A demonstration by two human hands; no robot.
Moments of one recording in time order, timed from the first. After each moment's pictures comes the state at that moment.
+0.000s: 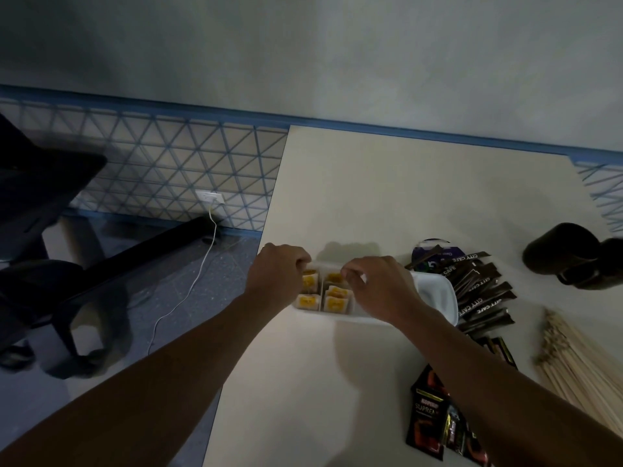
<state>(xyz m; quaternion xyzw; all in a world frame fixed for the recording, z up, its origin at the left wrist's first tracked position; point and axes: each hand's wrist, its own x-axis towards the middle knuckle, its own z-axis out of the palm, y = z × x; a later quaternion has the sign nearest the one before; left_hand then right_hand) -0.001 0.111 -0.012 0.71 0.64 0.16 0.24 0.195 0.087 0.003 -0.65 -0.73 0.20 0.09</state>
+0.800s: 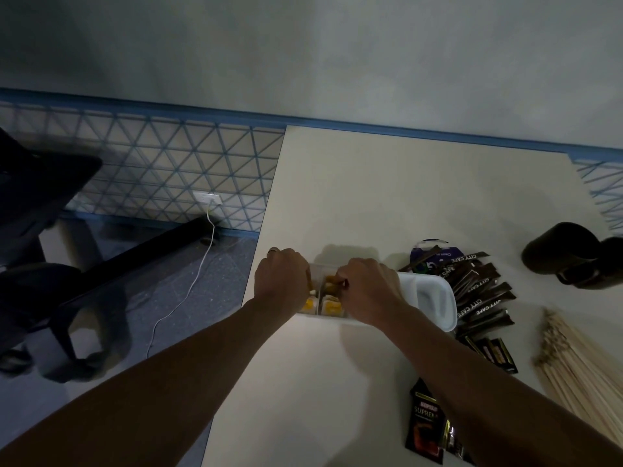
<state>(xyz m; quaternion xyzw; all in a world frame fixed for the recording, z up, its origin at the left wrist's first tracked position) 0.021 0.106 -0.001 0.72 0.67 0.06 0.16 0.180 0.094 -0.008 -0.64 -0.75 0.15 0.01</state>
